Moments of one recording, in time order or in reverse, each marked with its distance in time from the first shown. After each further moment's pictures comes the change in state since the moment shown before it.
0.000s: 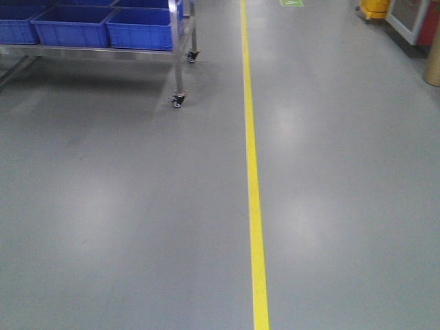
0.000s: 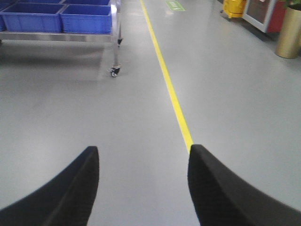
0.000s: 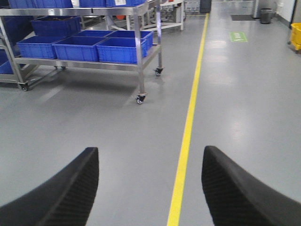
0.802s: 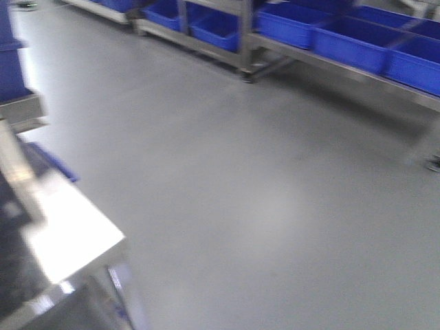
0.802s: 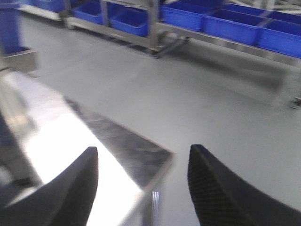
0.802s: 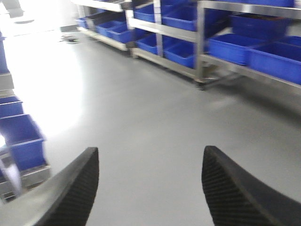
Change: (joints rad) left arm 0.000 0.000 0.000 0.000 0.000 0.000; right arm 0.000 0.000 0.000 -0.002 0.000 0.000
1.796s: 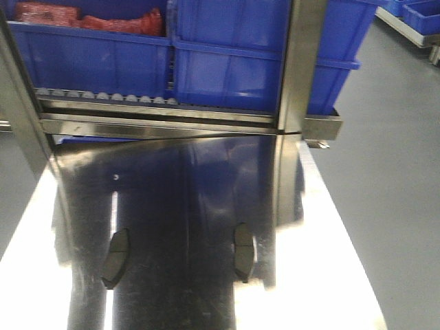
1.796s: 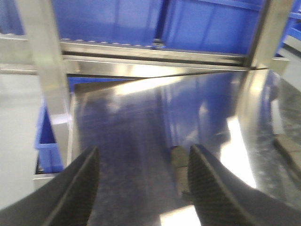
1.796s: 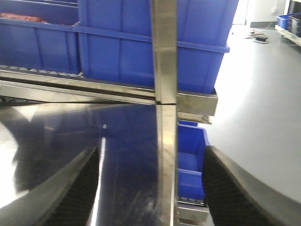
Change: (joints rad) left arm 0.000 0.000 0.000 0.000 0.000 0.000; right arm 0.000 0.000 0.000 0.000 0.000 0.000
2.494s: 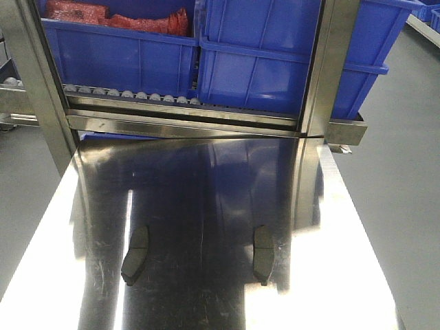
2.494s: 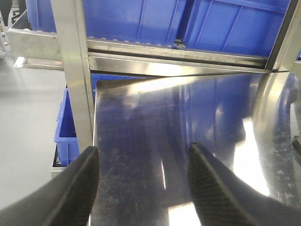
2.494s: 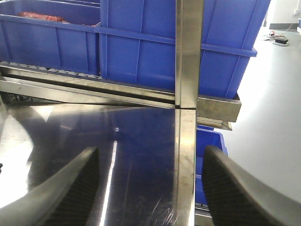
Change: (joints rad) left arm 0.000 0.000 0.000 0.000 0.000 0.000; right arm 0.000 0.000 0.000 0.001 0.000 0.000
